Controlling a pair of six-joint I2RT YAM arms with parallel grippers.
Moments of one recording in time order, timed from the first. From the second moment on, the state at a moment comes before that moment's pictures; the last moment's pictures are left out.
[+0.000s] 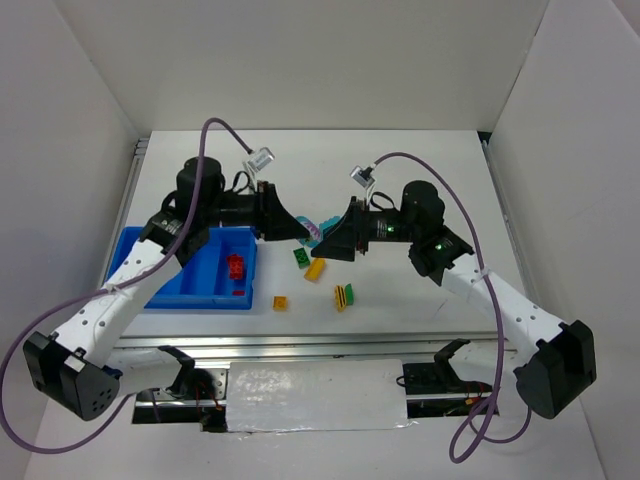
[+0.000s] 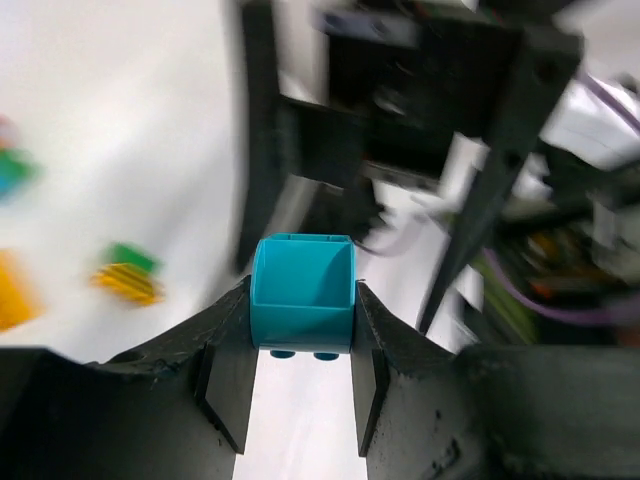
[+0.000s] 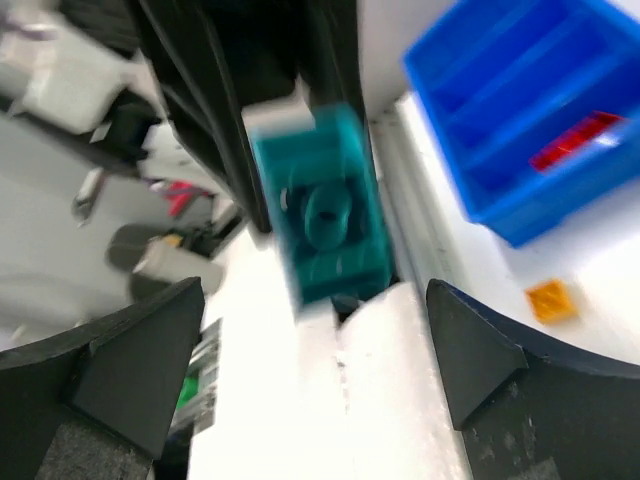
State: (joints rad) left arm -0.46 1.19 1.16 -0.23 0.94 -0.59; right arm 0.54 1.14 0.91 0.19 -0.96 0.77
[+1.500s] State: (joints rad) left arm -0.17 1.41 1.34 -1.04 -0.31 -0.55; right arm 0.55 1.61 1.17 -0.60 0.03 0.64
